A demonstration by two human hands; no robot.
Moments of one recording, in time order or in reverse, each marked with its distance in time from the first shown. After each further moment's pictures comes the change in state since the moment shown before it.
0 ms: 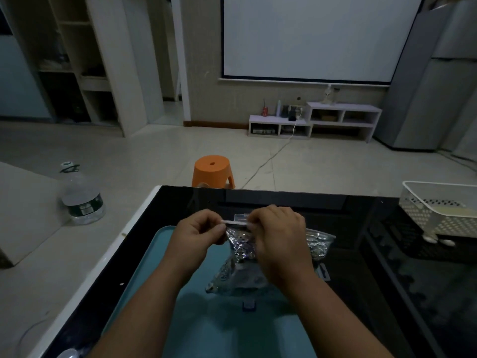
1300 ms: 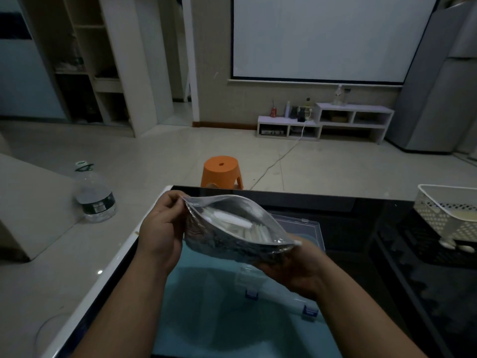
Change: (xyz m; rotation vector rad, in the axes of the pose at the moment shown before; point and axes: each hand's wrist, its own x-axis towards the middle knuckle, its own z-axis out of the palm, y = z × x) left_hand 0.014 0.010 -0.046 -0.501 0.249 -0.011; right_hand -0.002 0.013 -0.007 1.494 -0.511 1.188
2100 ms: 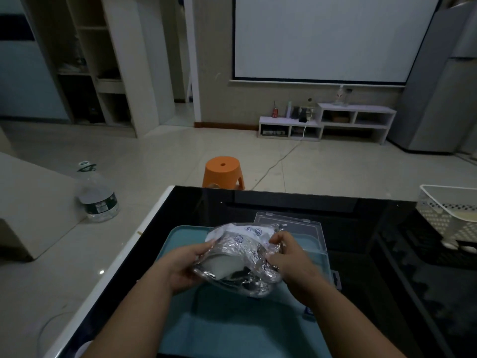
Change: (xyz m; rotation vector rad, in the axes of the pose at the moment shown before) left_hand 0.000 -0.058 -0.025 0.067 -0.044 -0.910; right_hand 0.034 0.027 -0.019 -0.527 0.093 -0.300
